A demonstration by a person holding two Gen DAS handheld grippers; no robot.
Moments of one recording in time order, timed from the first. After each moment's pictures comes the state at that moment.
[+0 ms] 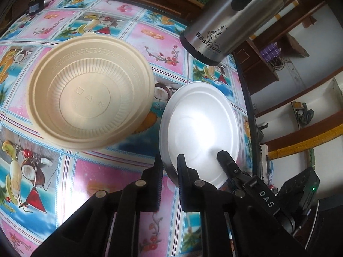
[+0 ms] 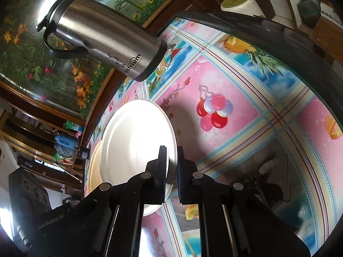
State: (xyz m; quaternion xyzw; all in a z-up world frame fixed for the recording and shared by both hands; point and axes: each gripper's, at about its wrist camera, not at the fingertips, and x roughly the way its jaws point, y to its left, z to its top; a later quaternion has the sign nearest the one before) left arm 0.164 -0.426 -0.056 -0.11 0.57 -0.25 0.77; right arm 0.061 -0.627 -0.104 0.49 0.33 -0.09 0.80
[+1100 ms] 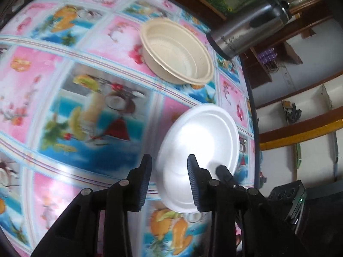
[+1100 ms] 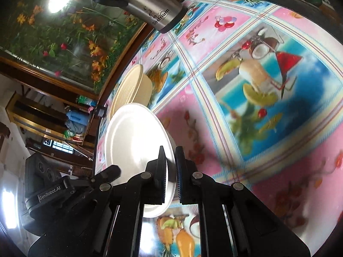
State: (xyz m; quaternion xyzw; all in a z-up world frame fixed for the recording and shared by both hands) left arm 0.110 -0.286 -0.056 -0.15 0.58 -0.26 0.75; right arm -0.017 -0.506 -0.098 0.48 0.35 -0.04 0.80
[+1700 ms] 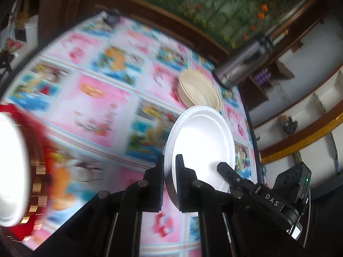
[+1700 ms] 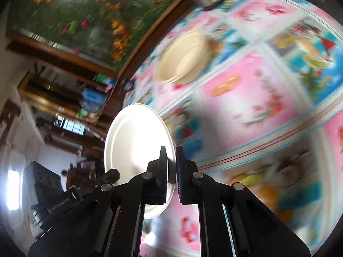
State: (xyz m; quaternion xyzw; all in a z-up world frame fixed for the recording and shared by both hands) left arm 0.076 -0.150 0.002 -0.17 0.49 -0.25 0.82; right arm 0.001 -0.406 -0.047 0.46 0.37 0.05 0.81
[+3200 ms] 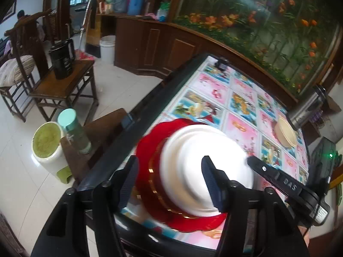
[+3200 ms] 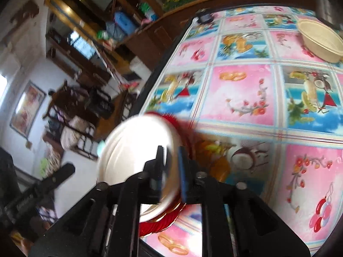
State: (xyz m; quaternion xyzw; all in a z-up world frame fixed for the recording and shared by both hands) left arm 0.031 0.079 0.006 -0.13 0.44 -0.03 0.89; right arm 0.066 -0.152 -0.041 0.25 0.45 0.16 0.84
